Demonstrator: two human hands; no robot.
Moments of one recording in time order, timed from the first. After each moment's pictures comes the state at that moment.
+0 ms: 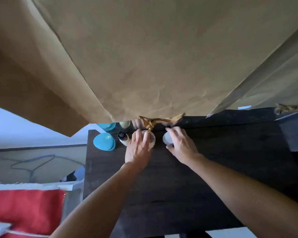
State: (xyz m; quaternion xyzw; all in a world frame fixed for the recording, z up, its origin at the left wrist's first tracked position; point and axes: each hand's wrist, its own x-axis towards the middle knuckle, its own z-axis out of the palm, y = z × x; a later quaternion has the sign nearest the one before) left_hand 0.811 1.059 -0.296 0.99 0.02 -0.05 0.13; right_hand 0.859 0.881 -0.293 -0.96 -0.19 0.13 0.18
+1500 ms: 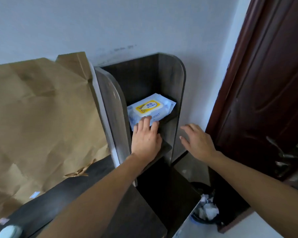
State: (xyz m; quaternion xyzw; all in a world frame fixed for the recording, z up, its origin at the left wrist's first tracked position) left_hand 0.869 0.462 -0.034 0.88 -0.35 0.26 0.17; right_hand 0.785 0.272 -0.049 -0.97 0.08 -0.22 0.07
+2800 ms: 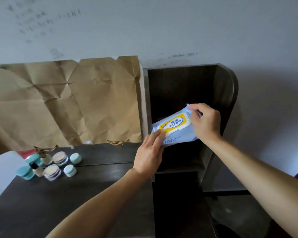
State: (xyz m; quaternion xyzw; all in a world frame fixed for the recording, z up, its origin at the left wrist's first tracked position) left_hand 0.802 0.456 -0.035 0.89 -0.18 0.33 0.23; right_hand 0.885 0.272 0.035 -0.81 -0.14 -0.33 0.47
